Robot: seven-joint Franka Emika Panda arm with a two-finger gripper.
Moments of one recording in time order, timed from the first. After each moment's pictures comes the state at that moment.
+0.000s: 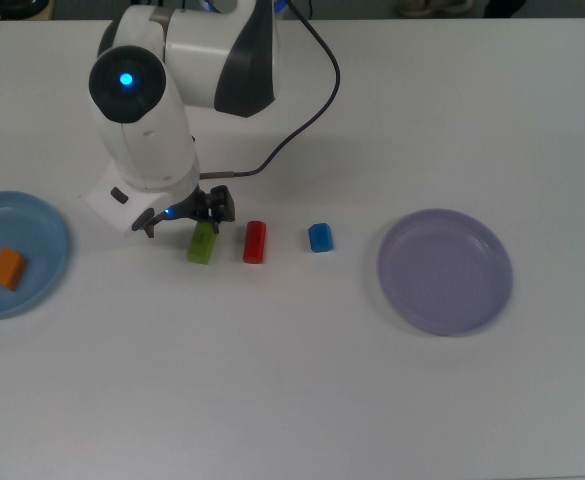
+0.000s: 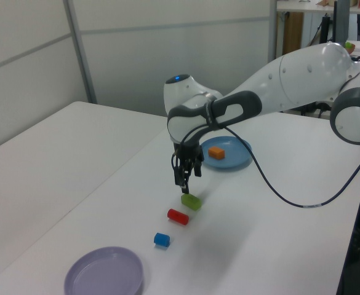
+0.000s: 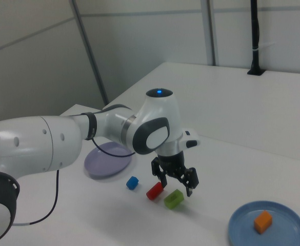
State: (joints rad) arm 0.03 0.47 -0.15 -1.61 0.06 2.03 -0.20
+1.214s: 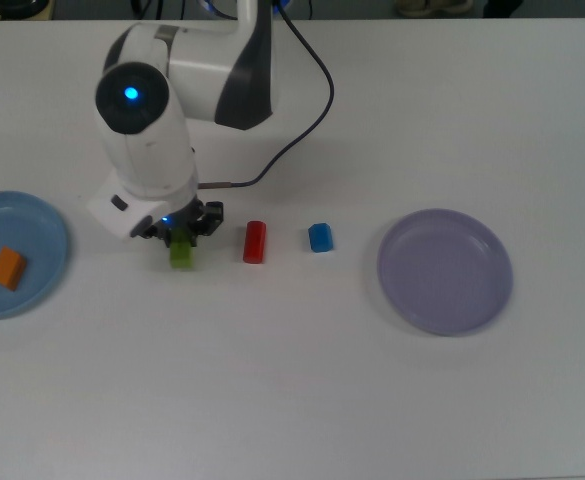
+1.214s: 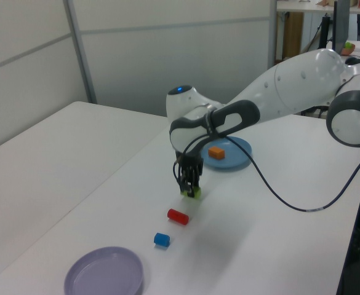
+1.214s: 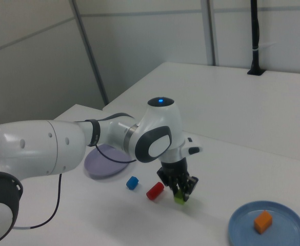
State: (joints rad) arm 0.03 0.48 -0.16 -1.64 0.06 2.10 -0.19
